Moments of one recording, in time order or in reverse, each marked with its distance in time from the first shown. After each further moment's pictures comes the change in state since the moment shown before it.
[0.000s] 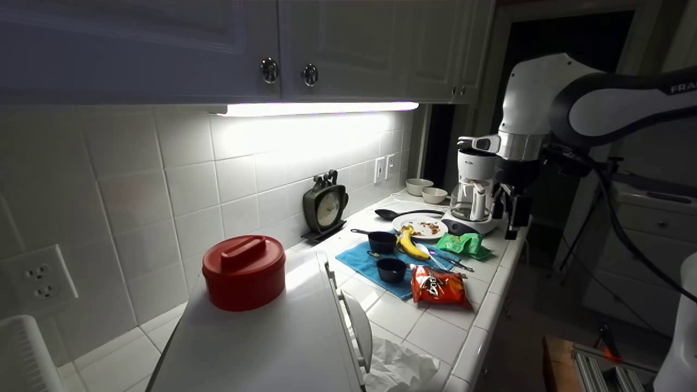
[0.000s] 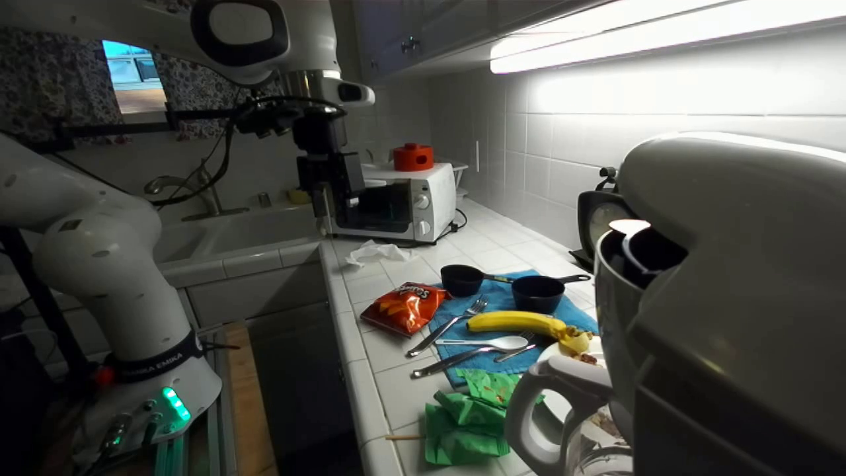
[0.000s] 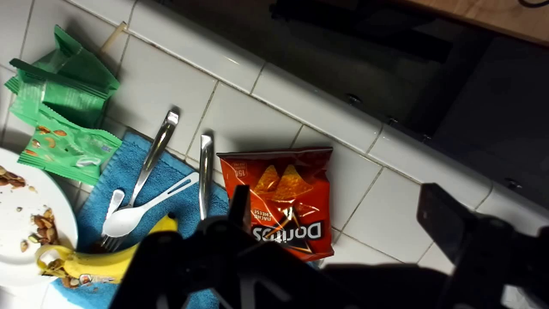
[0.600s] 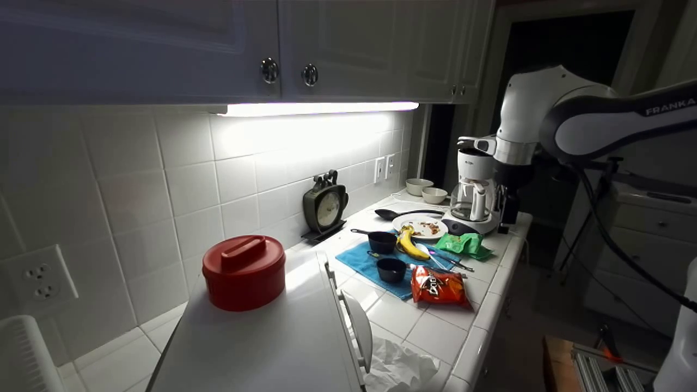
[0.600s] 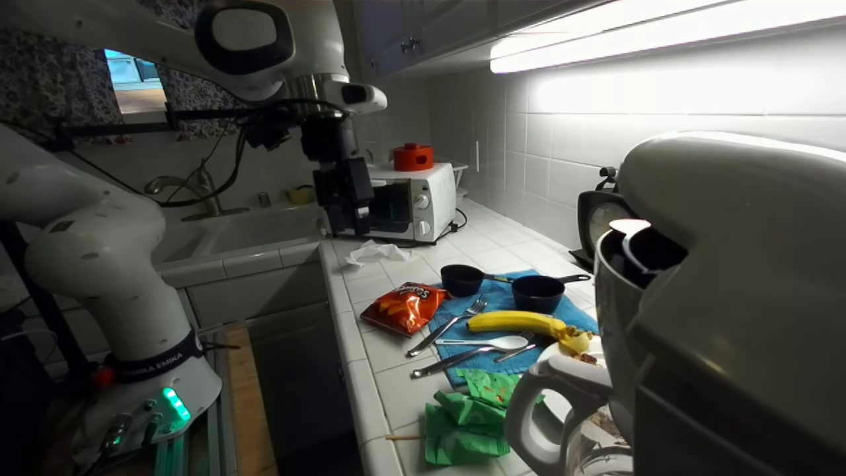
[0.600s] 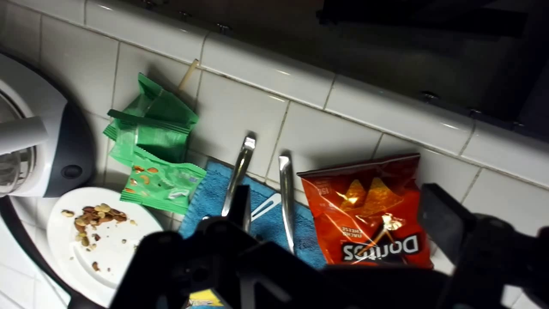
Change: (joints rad) arm -0.094 0.046 -0.002 -0.015 -0.139 0.112 0.135
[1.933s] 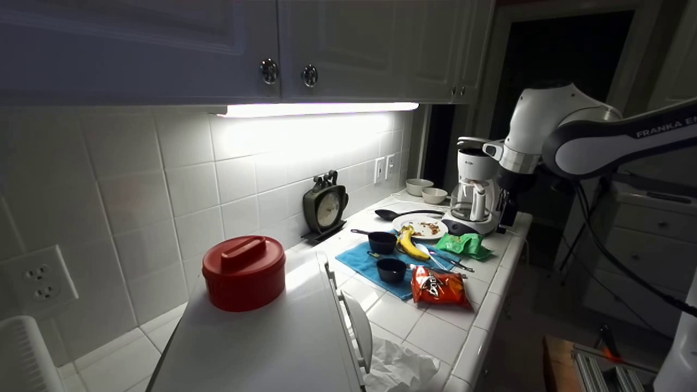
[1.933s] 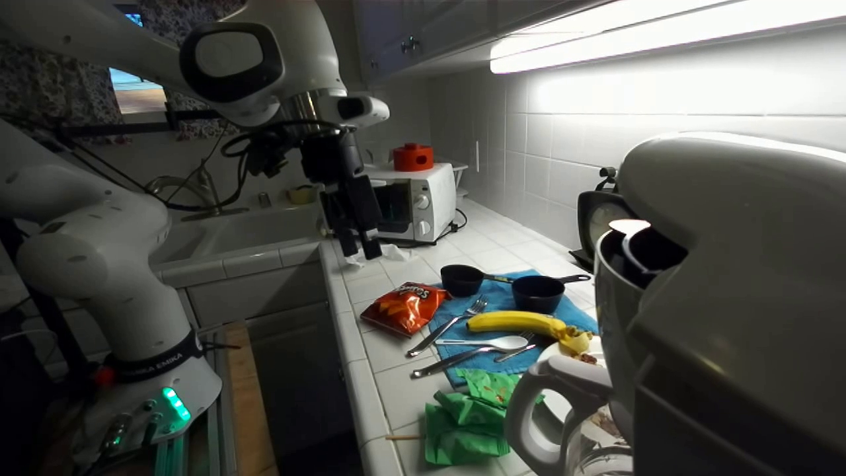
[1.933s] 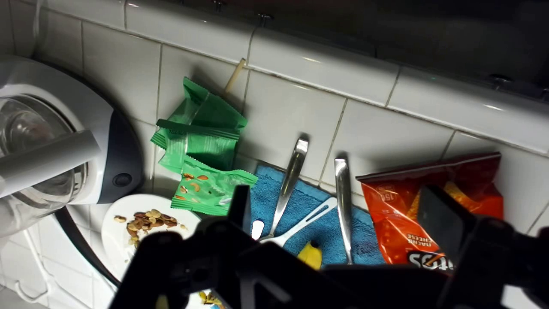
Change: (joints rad) arm -0.092 0.006 -0.050 -0.072 -0.086 0.188 0.005
